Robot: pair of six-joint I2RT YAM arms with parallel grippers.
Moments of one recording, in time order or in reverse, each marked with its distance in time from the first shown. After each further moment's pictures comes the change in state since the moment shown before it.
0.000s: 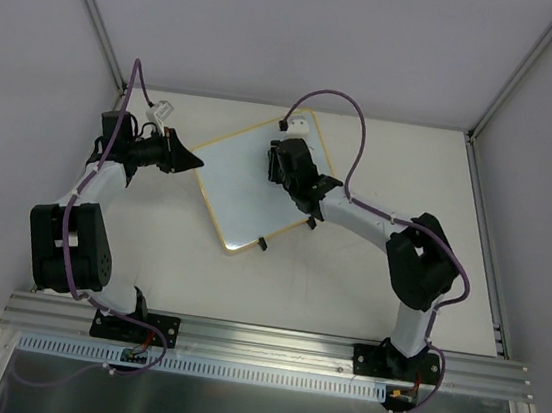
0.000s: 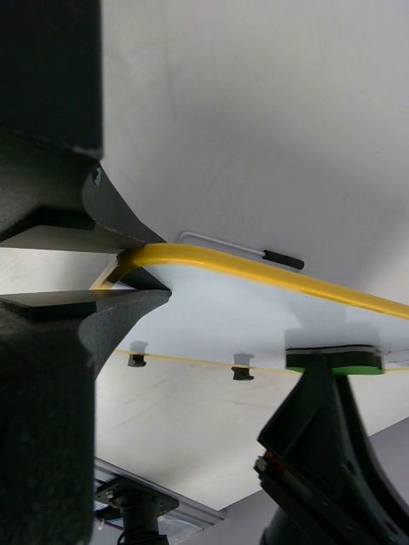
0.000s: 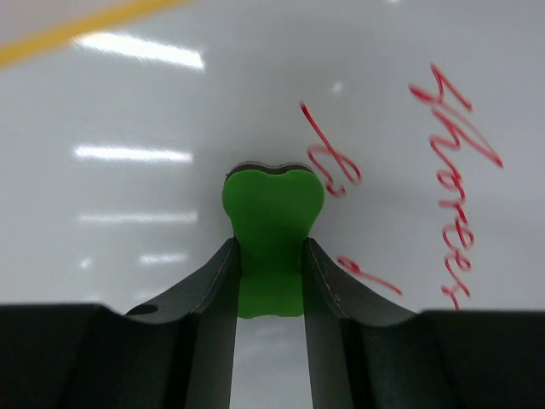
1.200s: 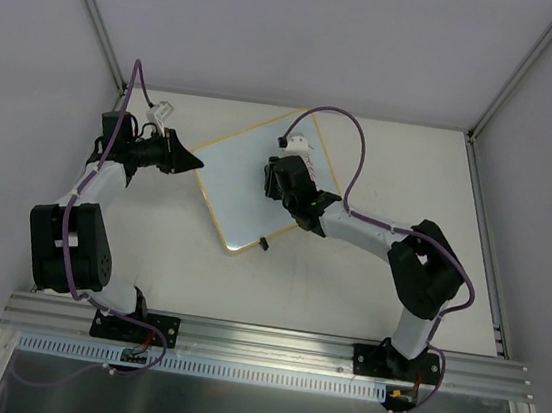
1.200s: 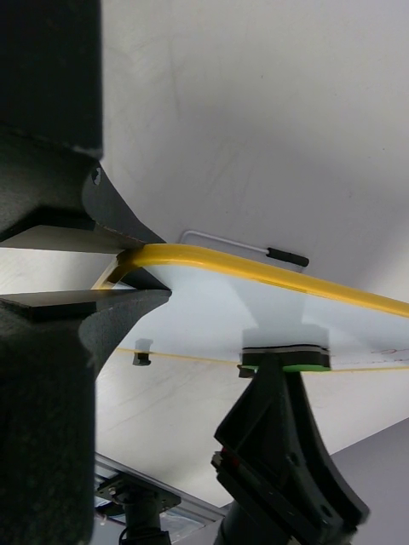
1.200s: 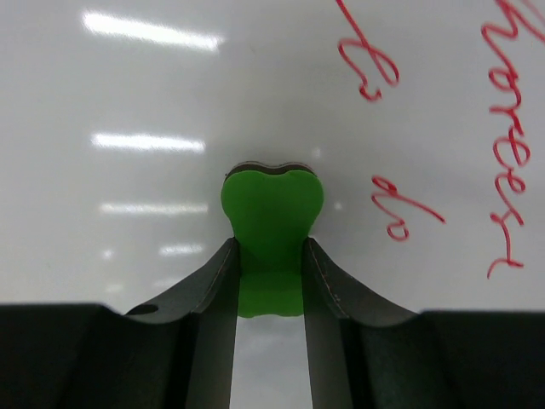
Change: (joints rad) left arm 0.000 0.000 0.001 -0.018 0.000 0.004; right arm 0.042 -0.067 -0.169 0.069 0.001 0.092
